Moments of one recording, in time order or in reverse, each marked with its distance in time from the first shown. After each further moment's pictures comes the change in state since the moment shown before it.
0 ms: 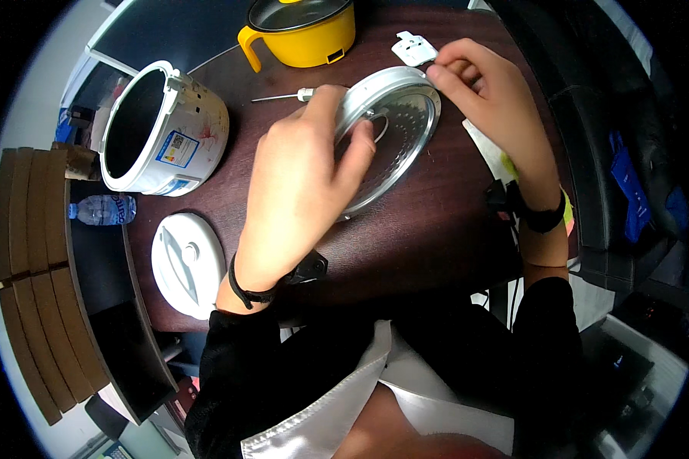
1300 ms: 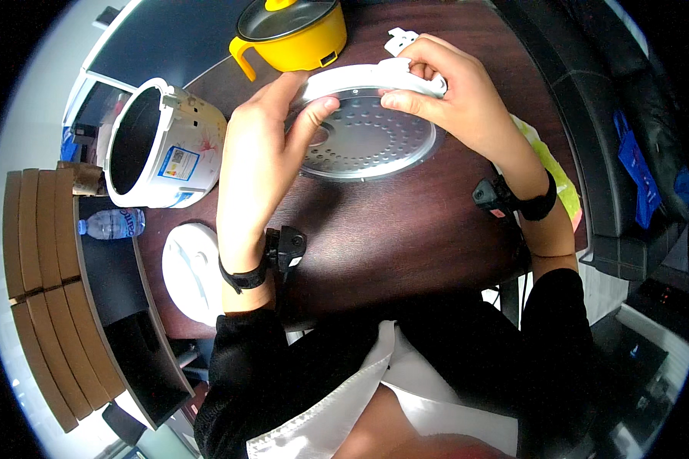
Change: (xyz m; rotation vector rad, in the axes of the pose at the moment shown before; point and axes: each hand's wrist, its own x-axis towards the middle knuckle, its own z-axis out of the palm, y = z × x) left_hand 0.024 -0.038 -0.005 0.021 0.023 0.098; right_hand 0.006 -0.002 0.021 0.192 -0.006 -0.208
